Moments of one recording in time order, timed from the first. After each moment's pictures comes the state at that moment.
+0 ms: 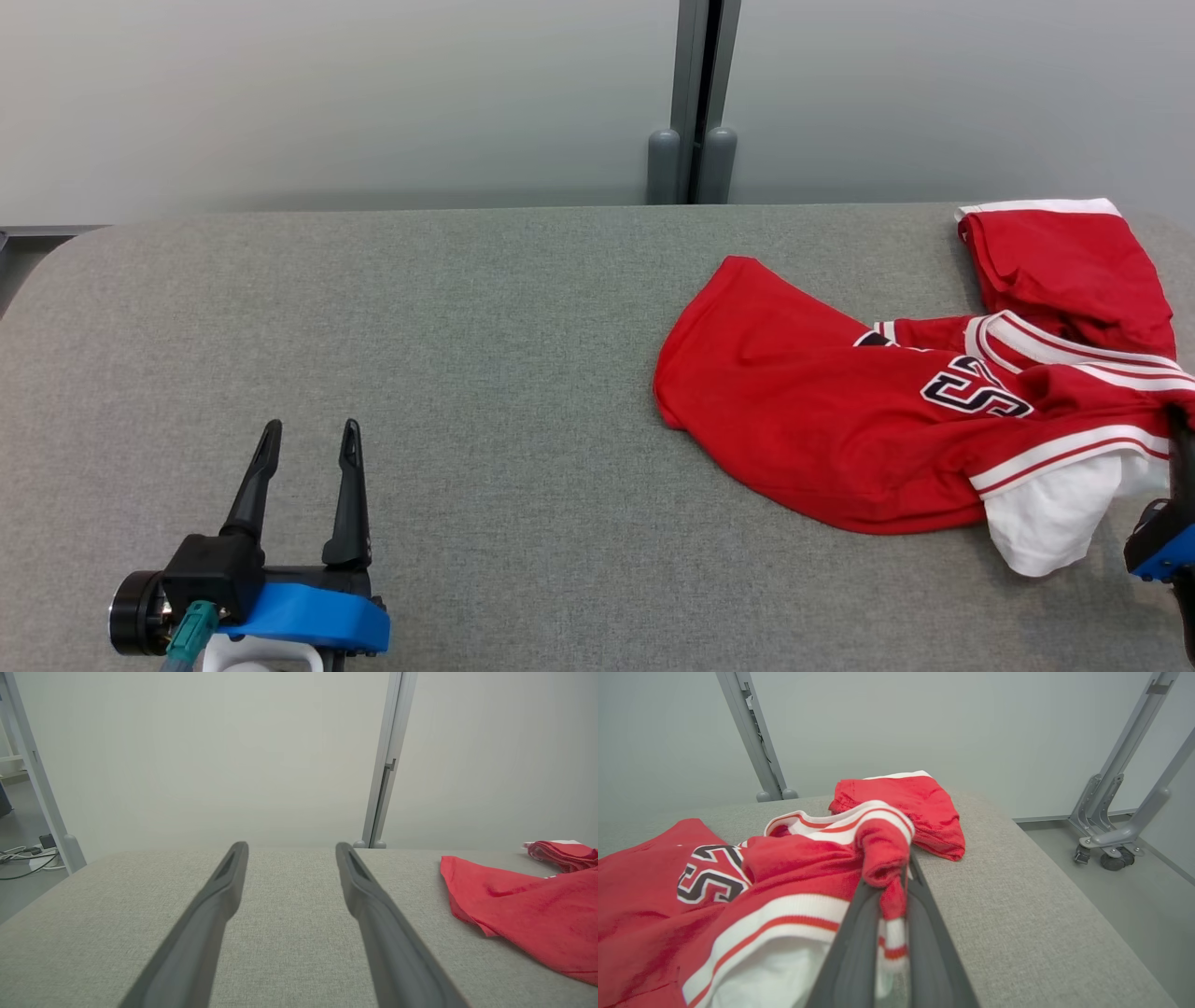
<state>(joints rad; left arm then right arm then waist) -0.06 0.07 -0.01 0.22 -0.11 -0.13 -0.26 -0.35 -0.38 -0.12 0.78 0.33 0.13 -0.26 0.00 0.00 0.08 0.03</state>
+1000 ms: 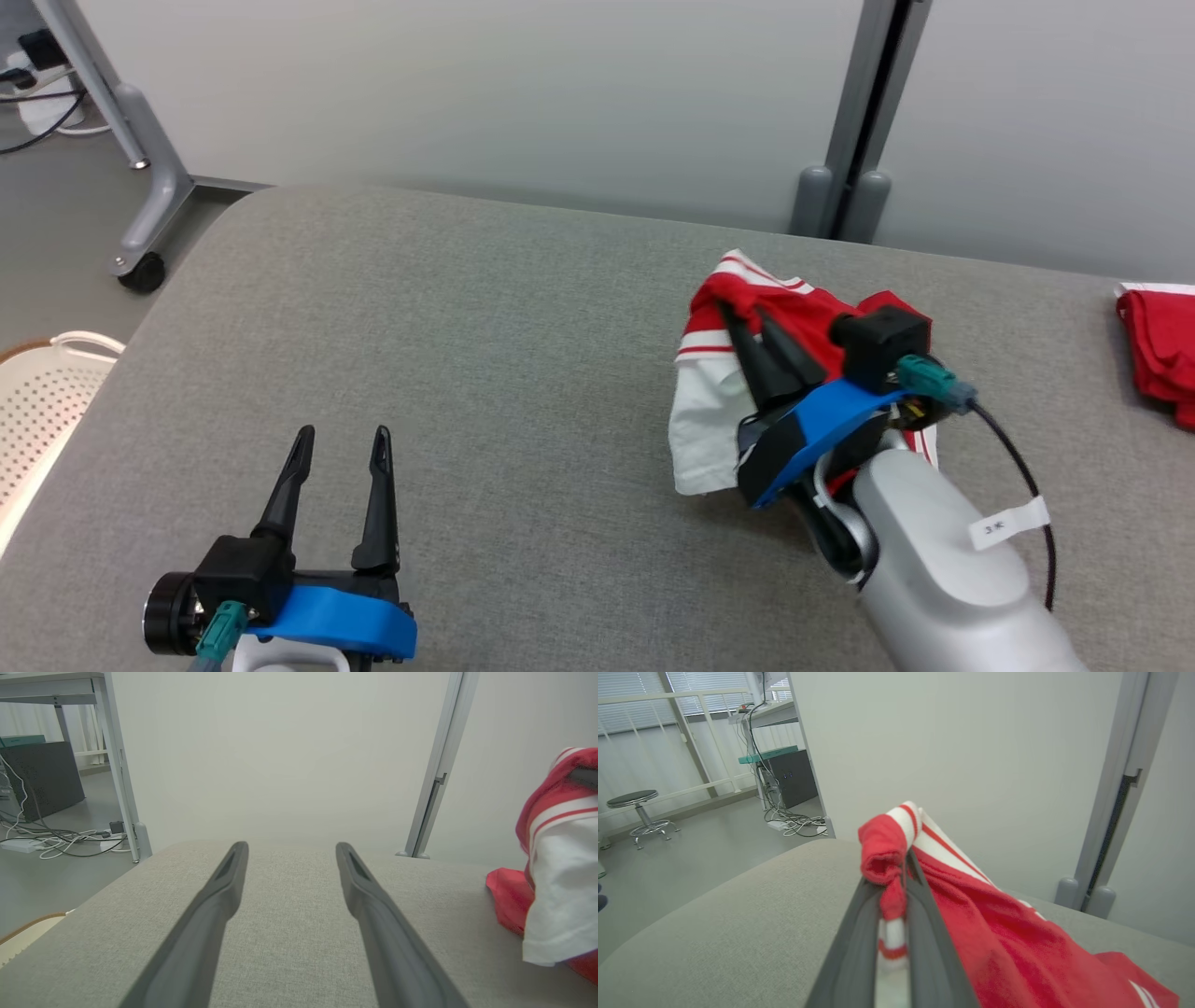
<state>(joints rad) -0.06 0.06 -0.06 0.24 -0.14 -0.13 -0.26 -0.58 -0.05 0.37 0.62 0.36 0.13 -0.21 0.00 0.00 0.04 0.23</state>
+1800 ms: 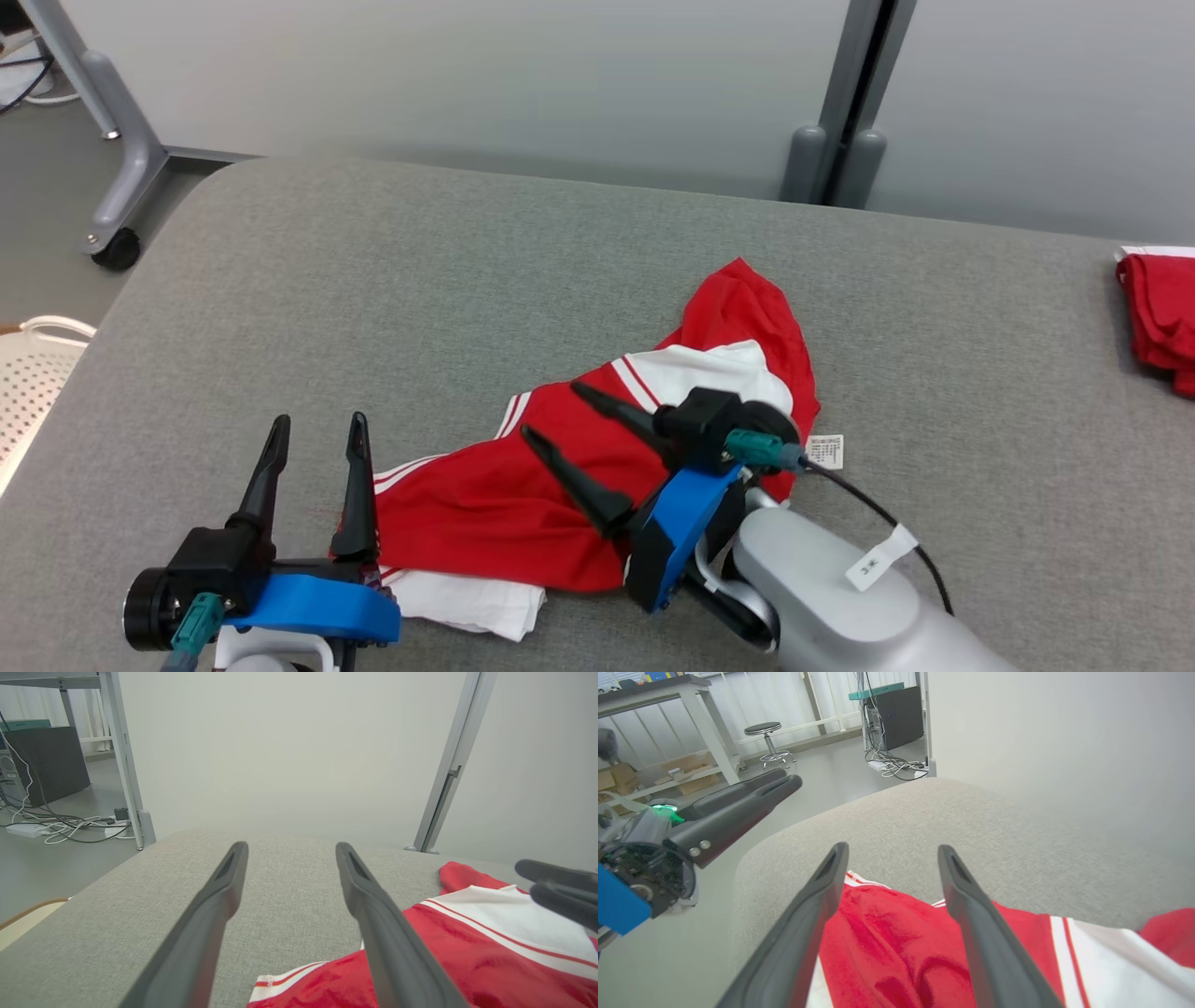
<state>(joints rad) -0.08 0.05 -0.03 0.24 -0.15 -0.13 -0.26 -0.68 -0.05 0.94 0.69 0.62 0.13 -0.26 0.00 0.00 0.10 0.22</state>
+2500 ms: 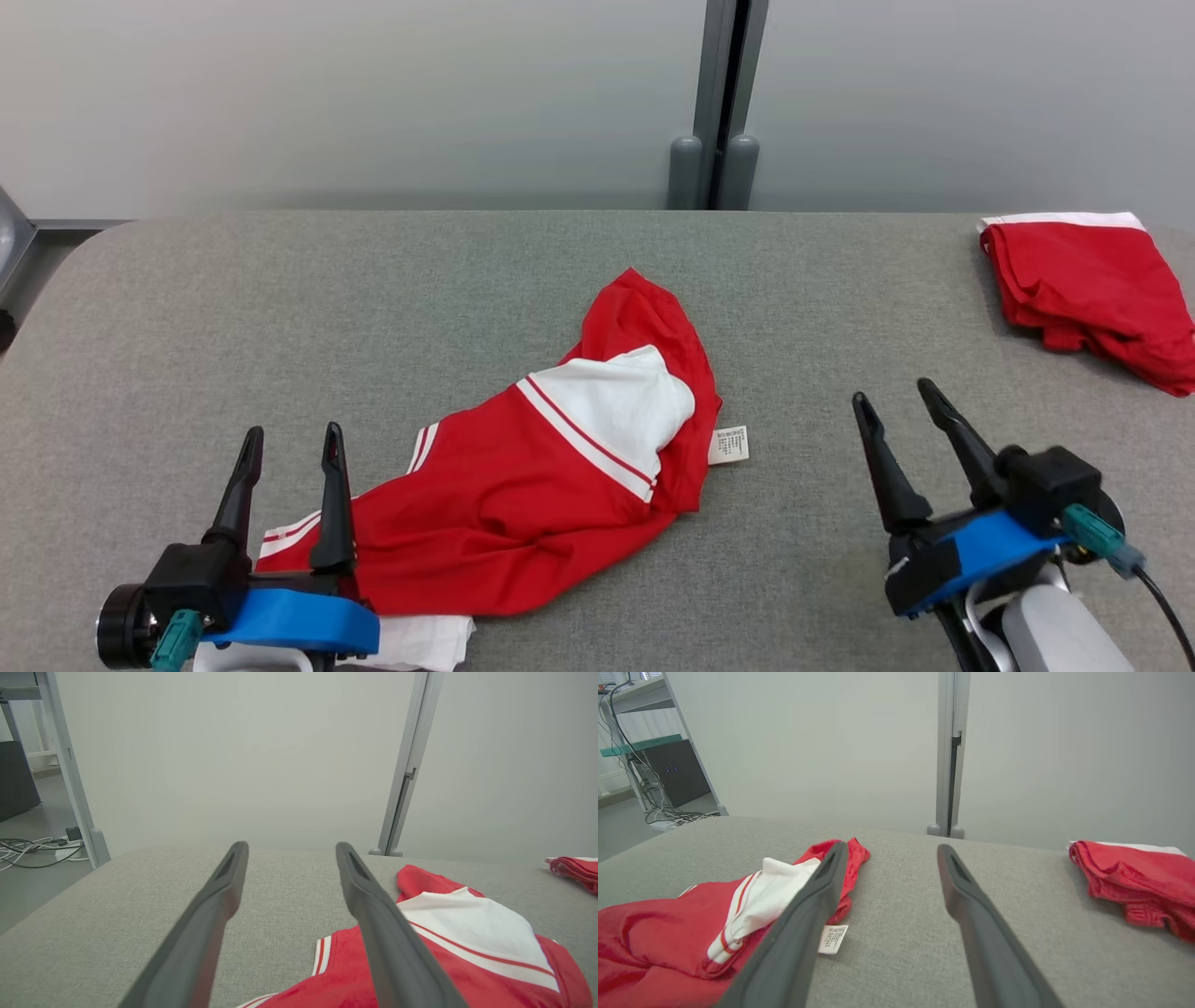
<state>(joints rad) -0.05 0.05 0.02 0.21 -0.12 -0.13 -0.26 -0.25 -0.18 0.19 0.39 0.26 0.13 -0.26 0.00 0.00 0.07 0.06</state>
